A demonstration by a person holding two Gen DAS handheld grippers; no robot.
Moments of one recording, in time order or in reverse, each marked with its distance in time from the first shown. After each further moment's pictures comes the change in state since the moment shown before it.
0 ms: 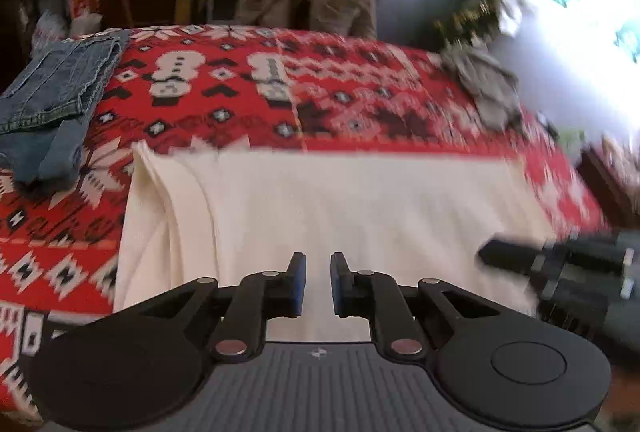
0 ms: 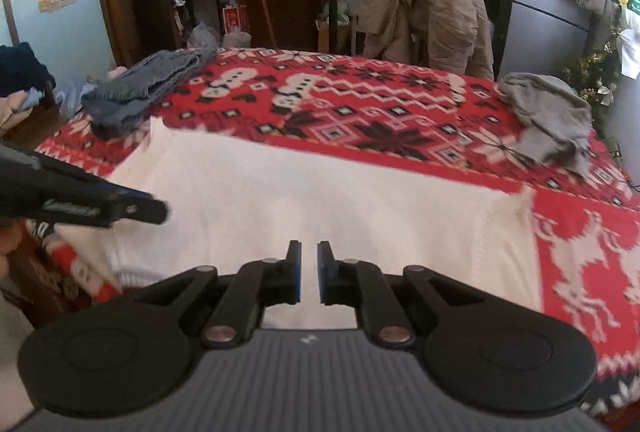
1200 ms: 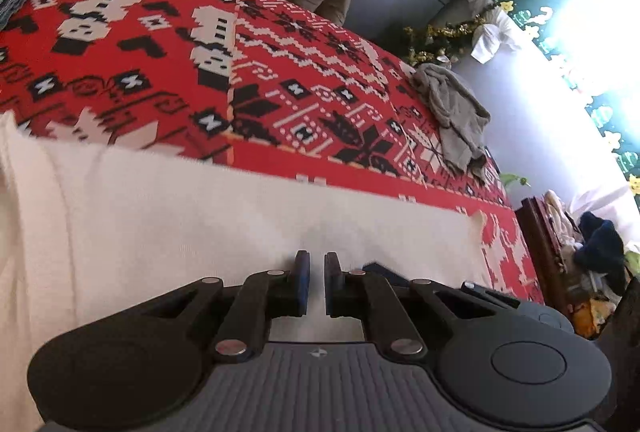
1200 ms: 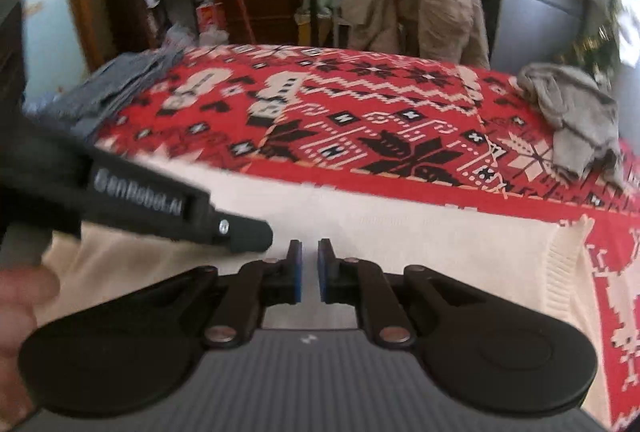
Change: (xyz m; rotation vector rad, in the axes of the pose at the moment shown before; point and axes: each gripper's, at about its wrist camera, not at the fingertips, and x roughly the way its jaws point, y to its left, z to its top) left arm 0.067 0.005 0.026 -0.191 0.108 -0.281; right arm 0.079 0.005 0.024 0.023 0.025 -0.041
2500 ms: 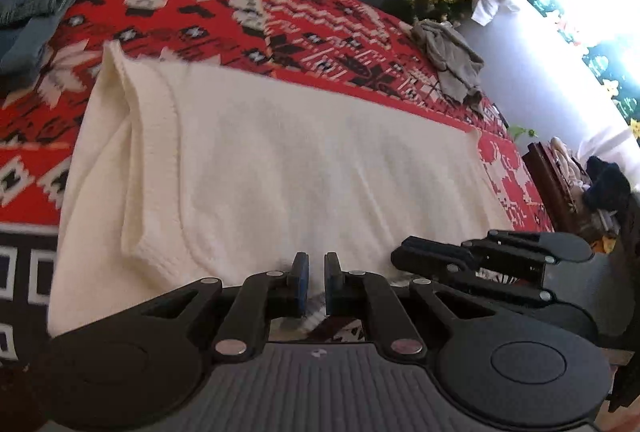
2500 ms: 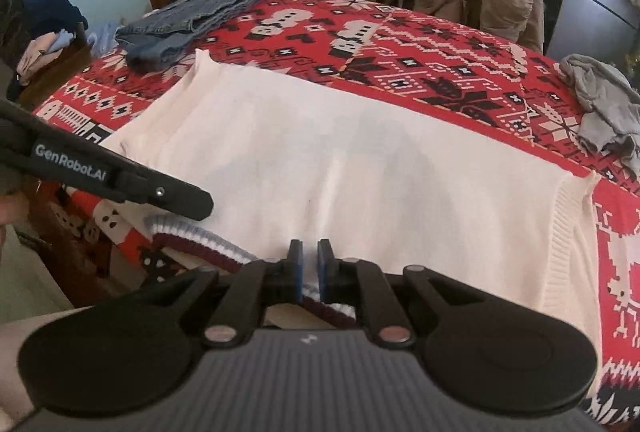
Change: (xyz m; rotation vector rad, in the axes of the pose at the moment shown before) left arm -0.067 0.002 -0.063 0.087 0.041 0.067; right arm -0.057 0.019 -0.037 -0.132 0.127 0.127
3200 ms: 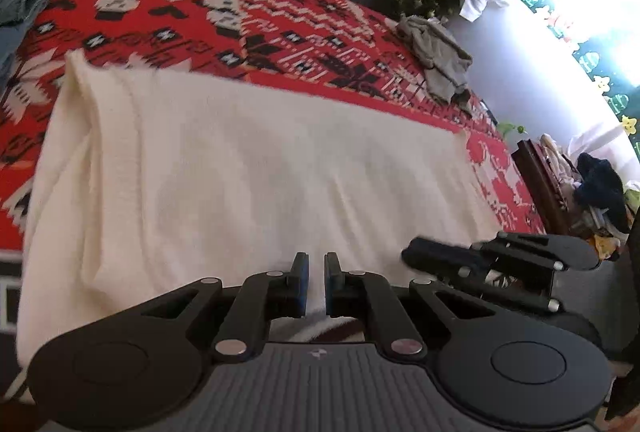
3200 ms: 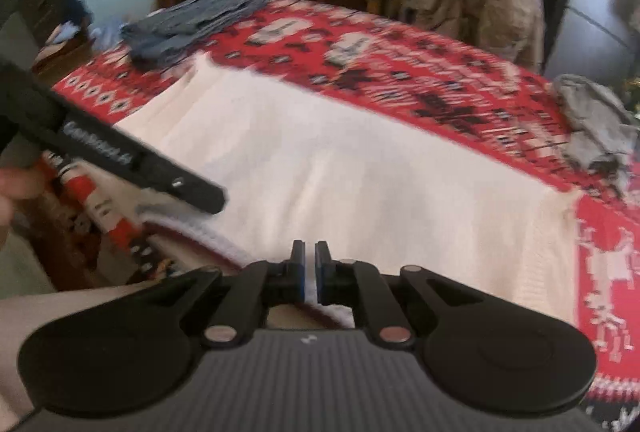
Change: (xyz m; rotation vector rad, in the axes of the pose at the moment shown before) left arm 0.021 -0.011 0.012 0.015 0.015 -0.032; right arm -0.015 -0.014 -0.005 -0.039 -0.046 -0.038
